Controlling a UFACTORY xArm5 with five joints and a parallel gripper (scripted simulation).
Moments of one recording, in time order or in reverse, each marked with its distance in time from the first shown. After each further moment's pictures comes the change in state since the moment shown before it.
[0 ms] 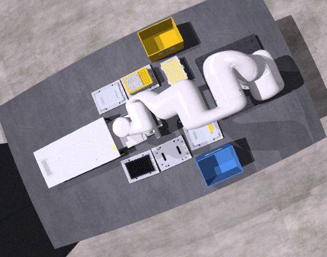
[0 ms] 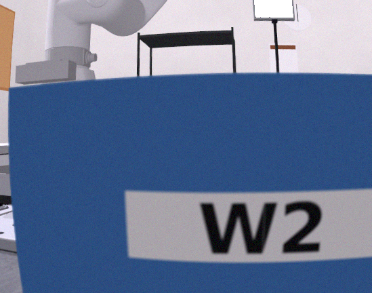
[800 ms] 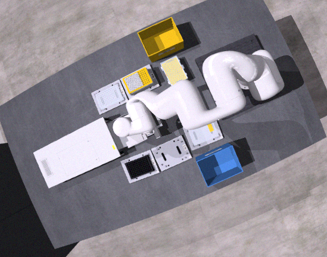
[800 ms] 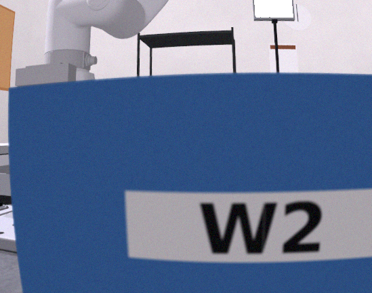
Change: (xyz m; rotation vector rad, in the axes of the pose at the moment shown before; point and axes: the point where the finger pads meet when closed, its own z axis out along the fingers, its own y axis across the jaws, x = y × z) arm 0.000 0.000 0.005 0.000 0.000 0.000
